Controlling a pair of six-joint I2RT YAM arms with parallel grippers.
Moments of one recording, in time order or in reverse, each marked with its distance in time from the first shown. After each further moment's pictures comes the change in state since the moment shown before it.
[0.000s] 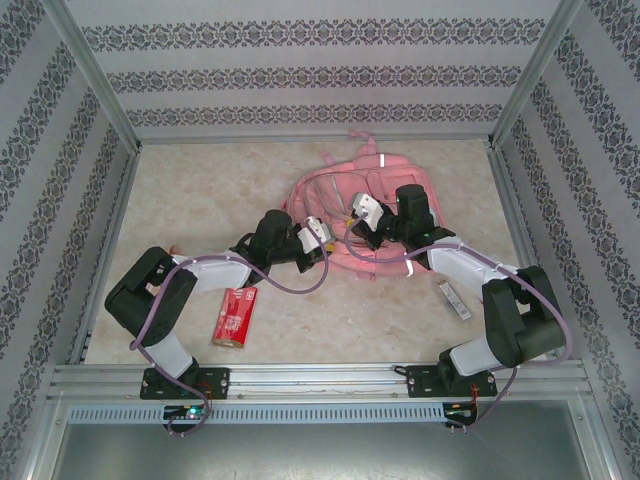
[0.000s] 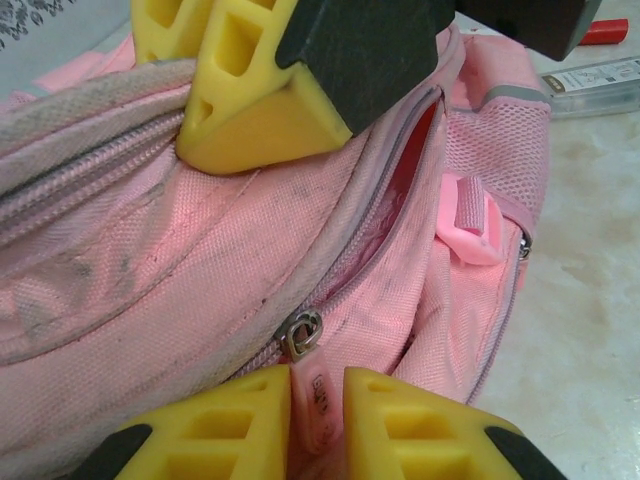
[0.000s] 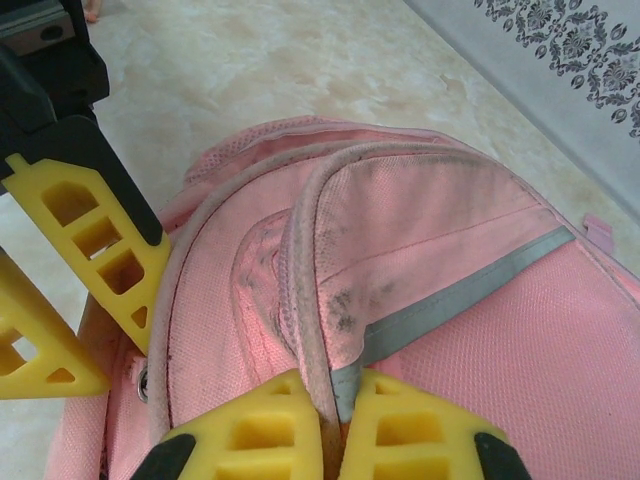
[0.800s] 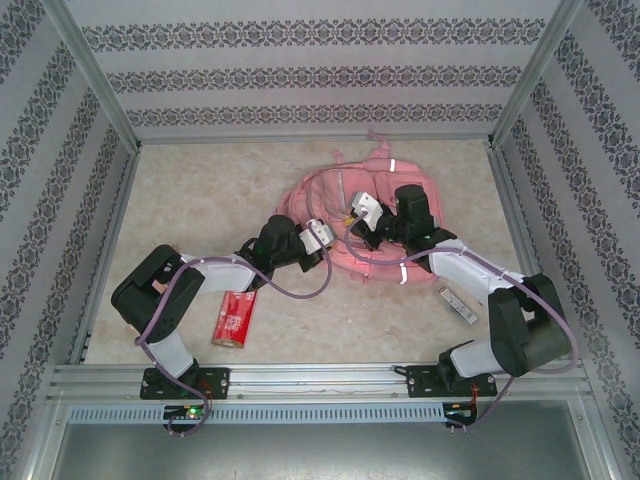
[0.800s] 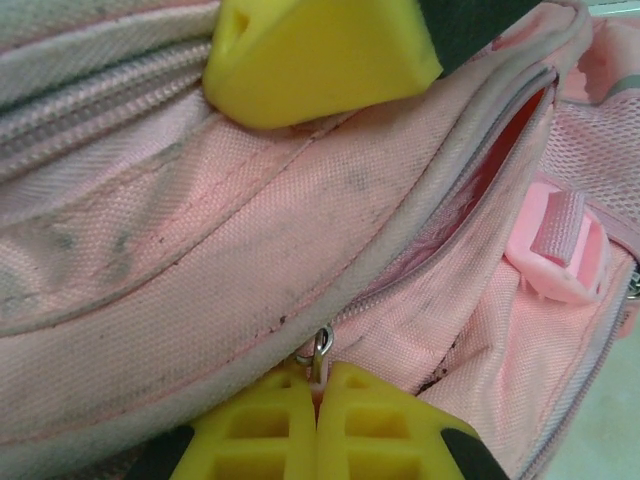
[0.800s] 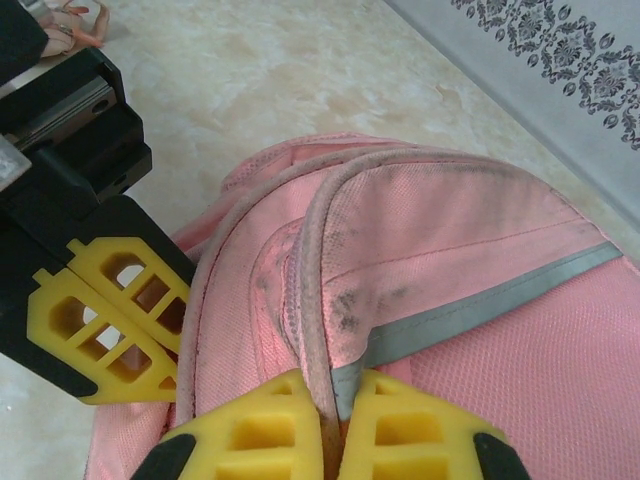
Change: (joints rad) left arm -0.028 0.034 -0.018 0.090 -0.136 0.013; right arm 0.026 -0.052 0.000 -0.023 0.029 0.053
